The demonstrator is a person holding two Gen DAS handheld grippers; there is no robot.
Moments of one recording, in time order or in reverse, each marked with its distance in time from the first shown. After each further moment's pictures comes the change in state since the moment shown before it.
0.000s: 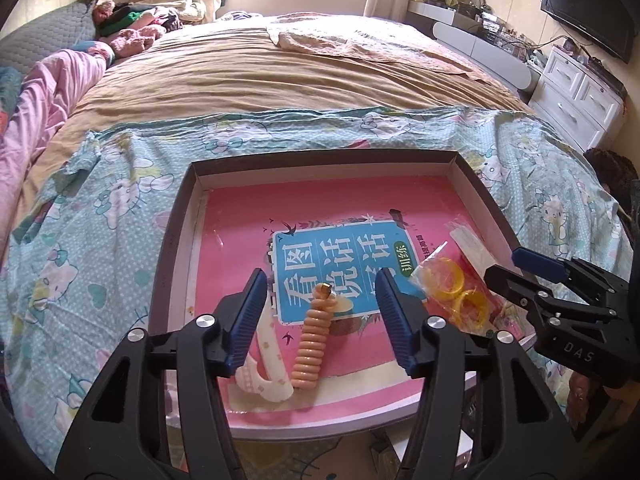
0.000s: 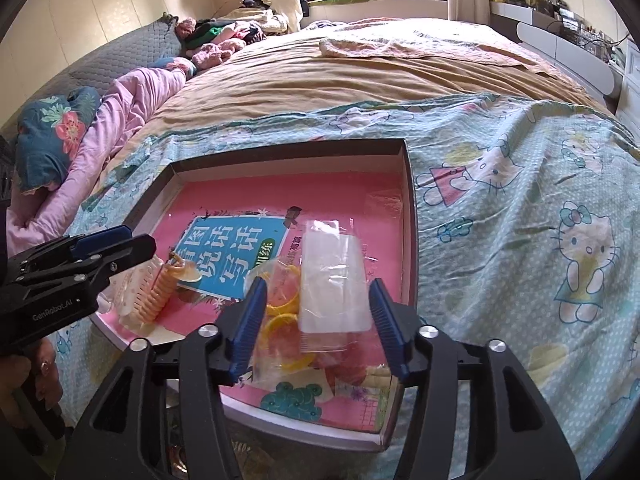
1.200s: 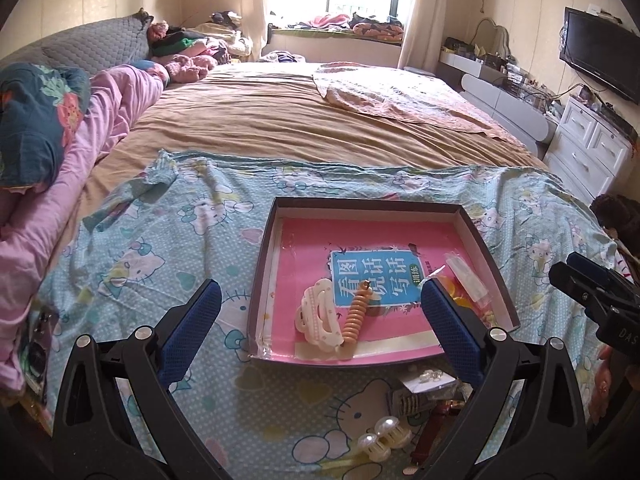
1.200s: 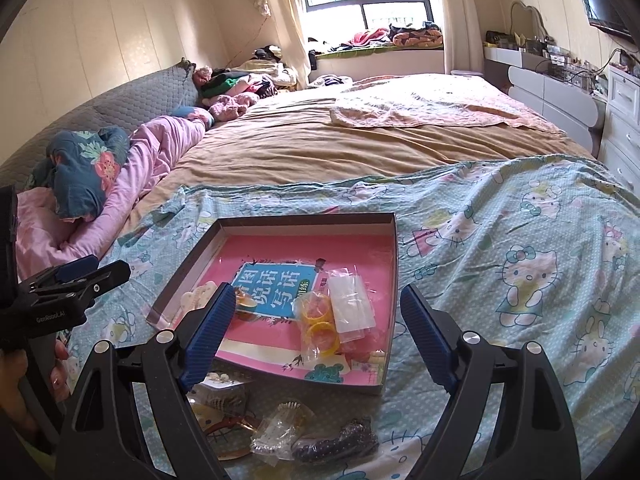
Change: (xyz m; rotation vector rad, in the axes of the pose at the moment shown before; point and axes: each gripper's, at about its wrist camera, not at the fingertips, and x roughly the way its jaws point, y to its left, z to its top) left arm -0.110 0.022 -0.021 -0.094 -0.166 0.096; right arm -0.110 0.022 -0.002 -0.019 -0.193 0.012
